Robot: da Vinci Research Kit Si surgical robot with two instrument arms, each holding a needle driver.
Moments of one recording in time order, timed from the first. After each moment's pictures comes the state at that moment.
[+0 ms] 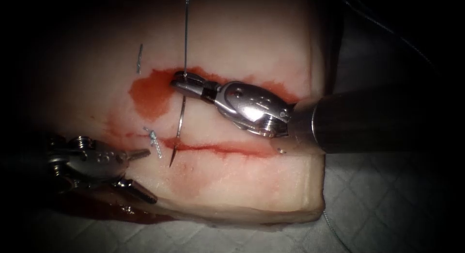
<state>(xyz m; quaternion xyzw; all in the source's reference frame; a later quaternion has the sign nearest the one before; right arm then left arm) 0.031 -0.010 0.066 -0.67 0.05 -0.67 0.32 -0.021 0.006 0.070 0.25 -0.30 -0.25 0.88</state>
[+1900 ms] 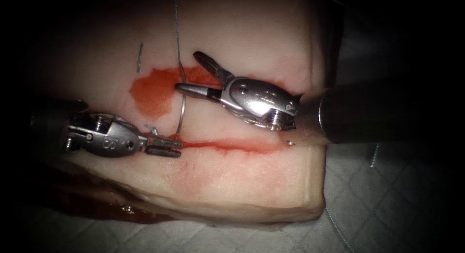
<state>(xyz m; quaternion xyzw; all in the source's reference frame) 0.033 -0.011 0.063 -0.66 -0.07 -0.69 0.29 -0.022 0.008 0.078 0.12 -0.57 0.06 0.81</state>
